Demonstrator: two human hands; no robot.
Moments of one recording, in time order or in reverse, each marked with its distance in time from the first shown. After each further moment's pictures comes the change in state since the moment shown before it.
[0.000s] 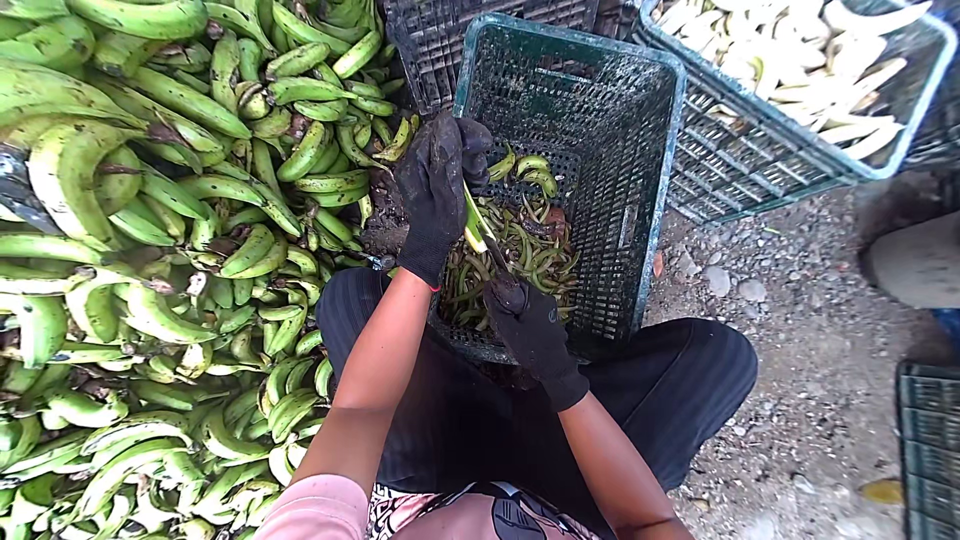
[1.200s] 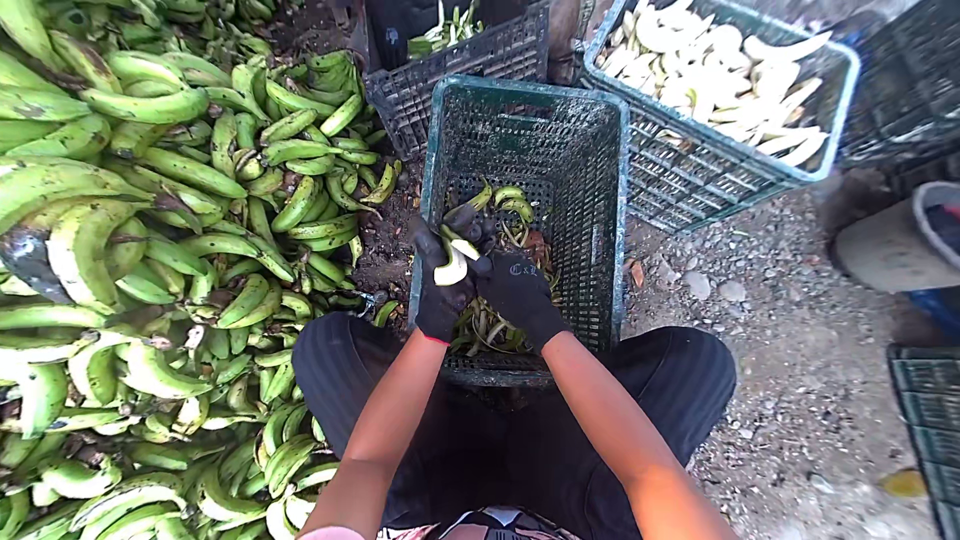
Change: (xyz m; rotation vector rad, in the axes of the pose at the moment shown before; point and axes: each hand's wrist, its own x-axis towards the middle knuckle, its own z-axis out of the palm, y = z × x) left_hand -0.062 -0.030 0.023 -0.813 -0.023 -0.652; right_hand 0.067 -0.016 -0.031 -0.410 -0.057 -0.013
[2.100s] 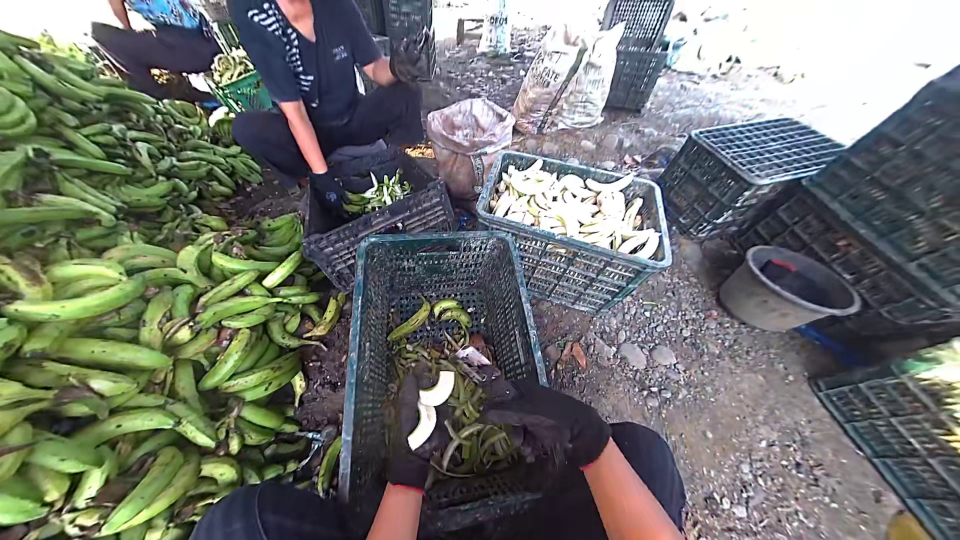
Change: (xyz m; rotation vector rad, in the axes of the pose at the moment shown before) left_hand -0.010 -0.076 -0.011 -0.157 0.177 -0.127; right_hand -0.029 0.127 -0.081 1.012 -0.575 0.083
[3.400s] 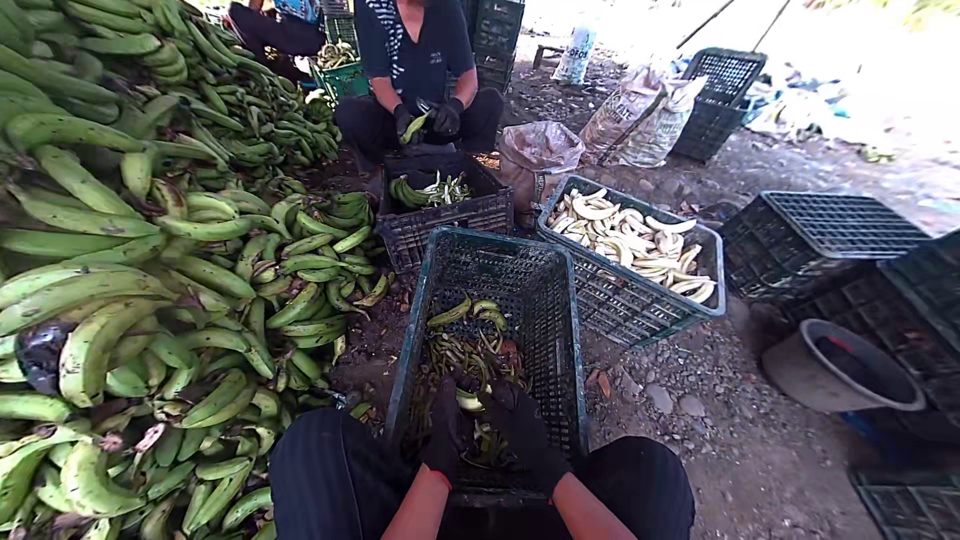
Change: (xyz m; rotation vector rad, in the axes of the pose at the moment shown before) left_hand -0.028 0.003 0.009 0.149 0.390 0.004; right_hand 0.073 0.055 0.077 -0.432 0.643 -0.296
